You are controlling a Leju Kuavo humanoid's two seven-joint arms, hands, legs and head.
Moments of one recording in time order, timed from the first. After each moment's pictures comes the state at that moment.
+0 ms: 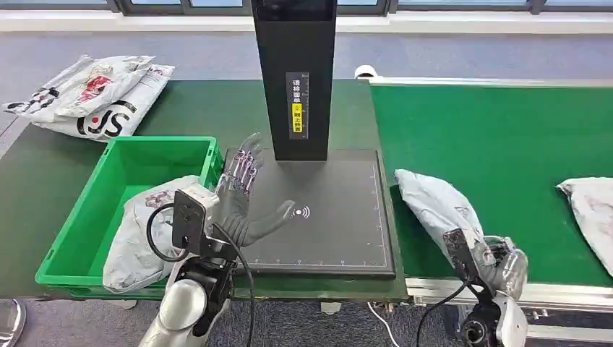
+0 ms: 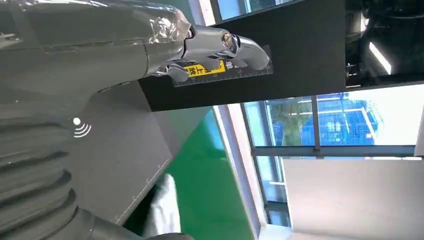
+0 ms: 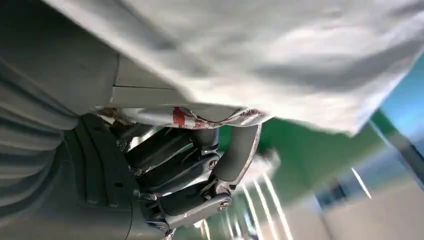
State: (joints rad) left arm -0.21 -0.11 -0.47 -1.63 -0.11 0.19 -0.12; right arm -0.01 0.09 -0.25 -1.29 1.05 -0.48 0.11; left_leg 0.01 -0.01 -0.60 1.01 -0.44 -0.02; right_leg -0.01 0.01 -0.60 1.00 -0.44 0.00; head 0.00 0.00
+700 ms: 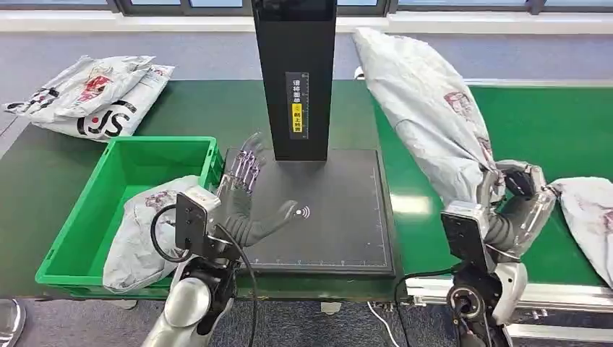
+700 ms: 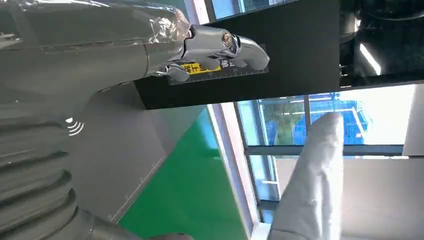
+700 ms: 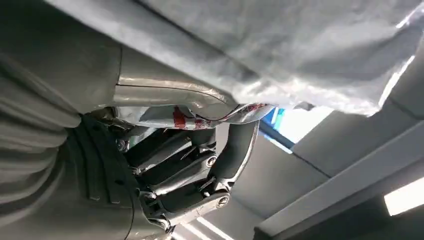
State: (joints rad) left arm -0.22 -0.12 -0.47 -1.59 -0.10 0.20 -0.18; right arm -0.11 0.09 0.06 -1.67 0.83 -0.69 -0.16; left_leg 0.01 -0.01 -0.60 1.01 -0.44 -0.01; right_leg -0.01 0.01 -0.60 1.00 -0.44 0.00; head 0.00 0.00
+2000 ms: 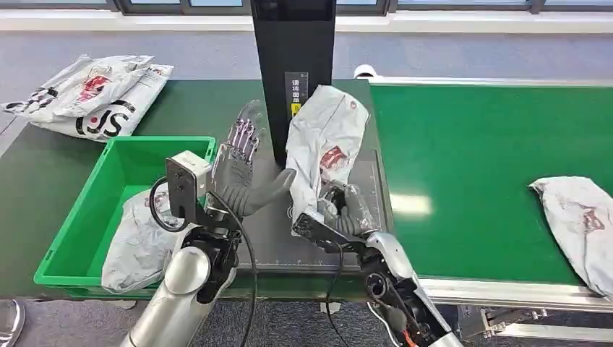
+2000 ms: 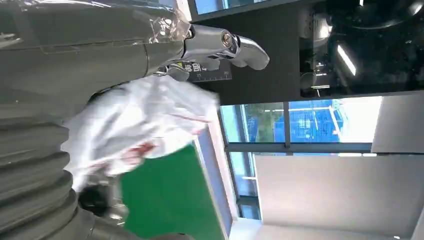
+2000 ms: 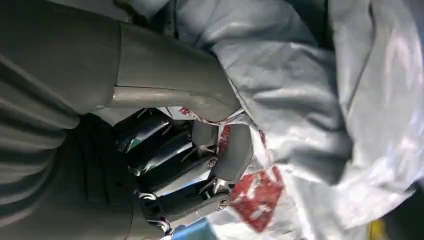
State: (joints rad) left arm -0.37 -0.12 -0.48 -1.53 0.01 0.23 -0.19; right arm -0.34 0.12 0.50 -1.10 0.83 -0.19 0.01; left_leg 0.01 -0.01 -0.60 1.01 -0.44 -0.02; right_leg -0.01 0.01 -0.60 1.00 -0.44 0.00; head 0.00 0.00
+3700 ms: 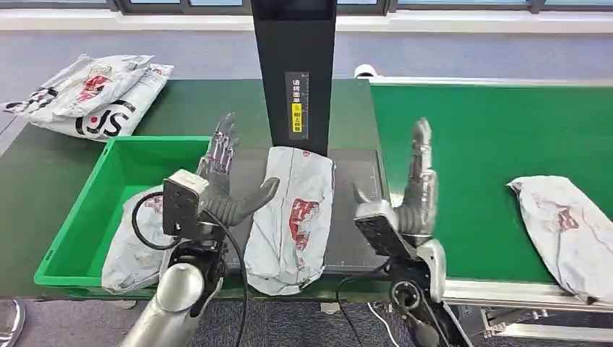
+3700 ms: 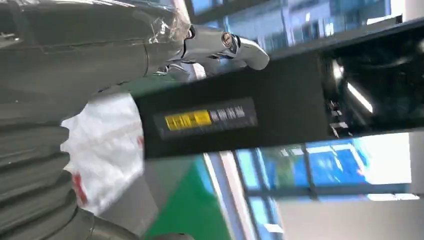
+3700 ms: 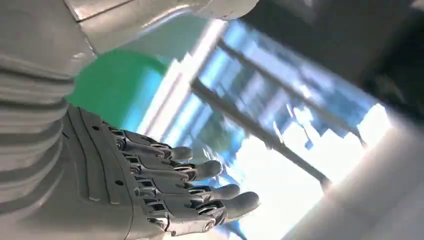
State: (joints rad) left arm -0.30 -0.06 -0.48 -1.57 -0.22 0.35 -0.14; right arm -0.19 0.08 0.37 -1.52 0.68 -0.66 -0.17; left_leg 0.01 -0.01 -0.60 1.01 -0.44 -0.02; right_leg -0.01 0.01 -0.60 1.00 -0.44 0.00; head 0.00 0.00
